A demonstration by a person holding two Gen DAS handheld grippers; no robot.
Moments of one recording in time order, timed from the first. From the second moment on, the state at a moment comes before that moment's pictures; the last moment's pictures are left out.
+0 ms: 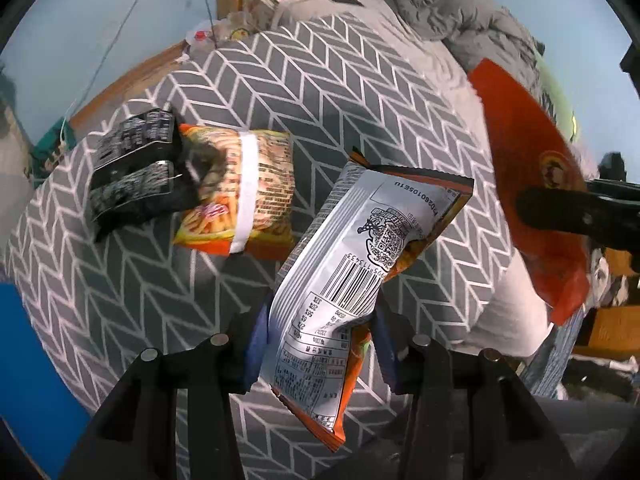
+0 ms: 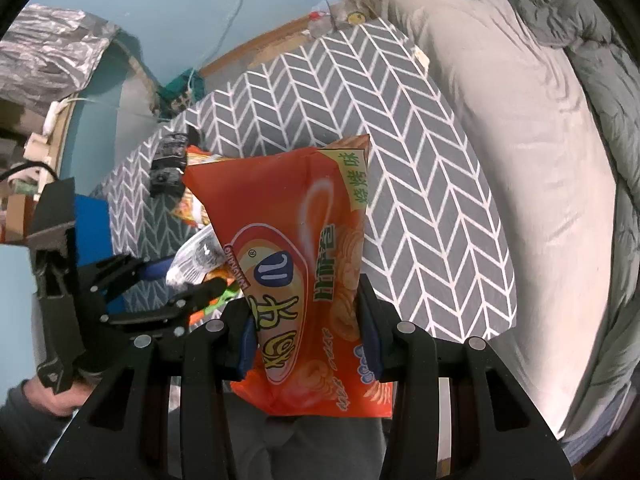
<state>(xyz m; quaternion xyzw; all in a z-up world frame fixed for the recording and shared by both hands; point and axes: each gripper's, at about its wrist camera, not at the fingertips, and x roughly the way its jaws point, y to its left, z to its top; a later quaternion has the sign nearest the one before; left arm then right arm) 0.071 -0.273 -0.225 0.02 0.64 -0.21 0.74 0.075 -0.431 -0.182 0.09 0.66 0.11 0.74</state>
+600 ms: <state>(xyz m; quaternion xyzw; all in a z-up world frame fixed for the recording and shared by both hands) 0.050 -0.180 -0.142 -0.10 0.60 -0.14 0.78 0.088 -0.355 -0.133 0.06 0.63 0.18 0.76</state>
